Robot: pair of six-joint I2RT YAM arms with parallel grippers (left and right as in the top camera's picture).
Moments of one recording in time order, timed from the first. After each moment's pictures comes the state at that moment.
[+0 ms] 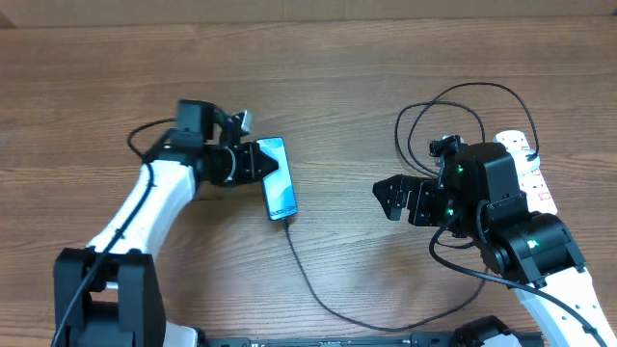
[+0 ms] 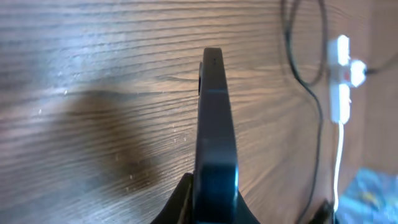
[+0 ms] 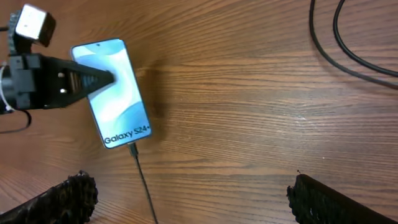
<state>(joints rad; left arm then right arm) -0.10 1.64 1.03 -0.54 0.67 -0.25 0.33 1.01 1.00 -0.88 -0.27 0.46</state>
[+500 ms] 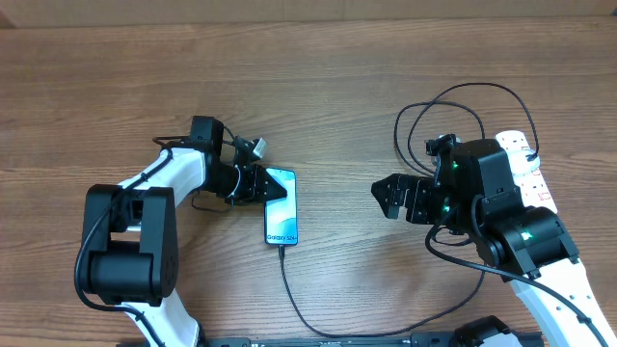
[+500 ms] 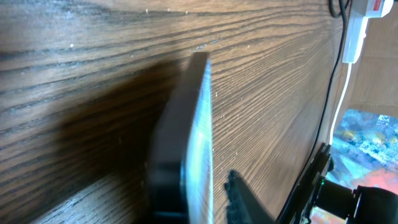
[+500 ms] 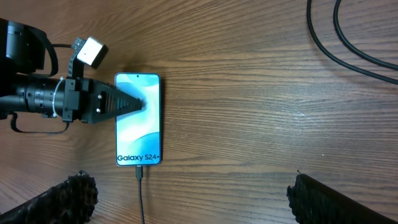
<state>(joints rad) -0.08 1.91 1.04 -0.63 0.82 0.00 0.33 1.04 1.00 -0.88 -0.27 0.46</state>
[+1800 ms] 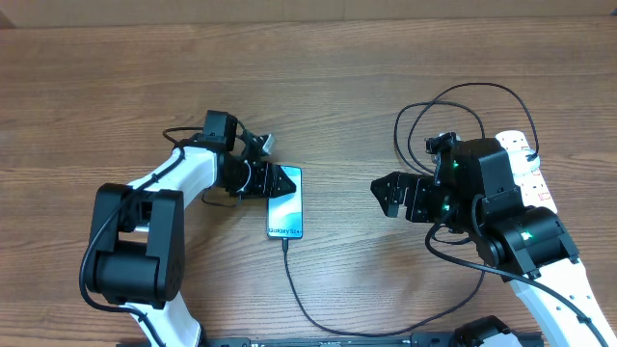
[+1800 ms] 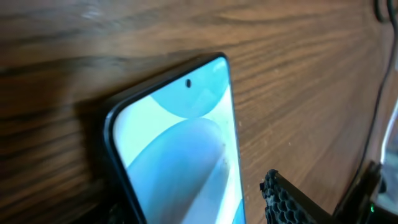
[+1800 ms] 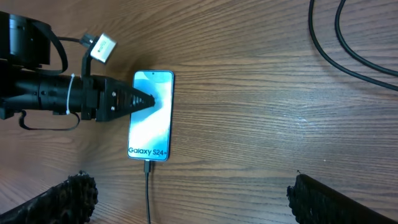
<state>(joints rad) -0.14 1.91 1.06 -0.55 0.65 -0.06 0.33 1.04 1.00 -0.86 -0.27 0.46</state>
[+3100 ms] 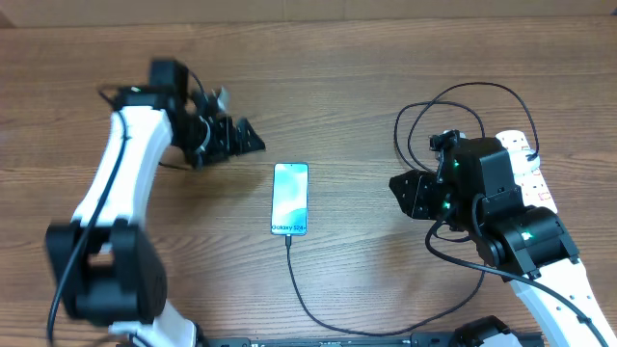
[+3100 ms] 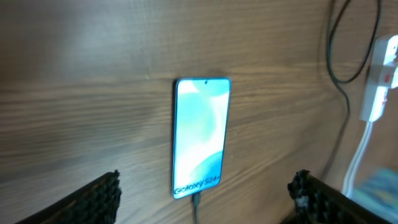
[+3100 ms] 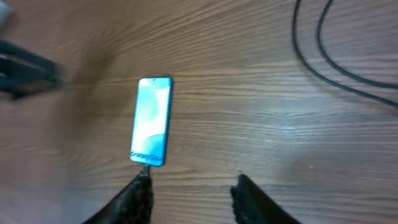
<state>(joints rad) -0.01 1.78 1.51 -1.12 0.52 -0.10 0.33 1.04 1.00 -0.85 -0.20 0.46</state>
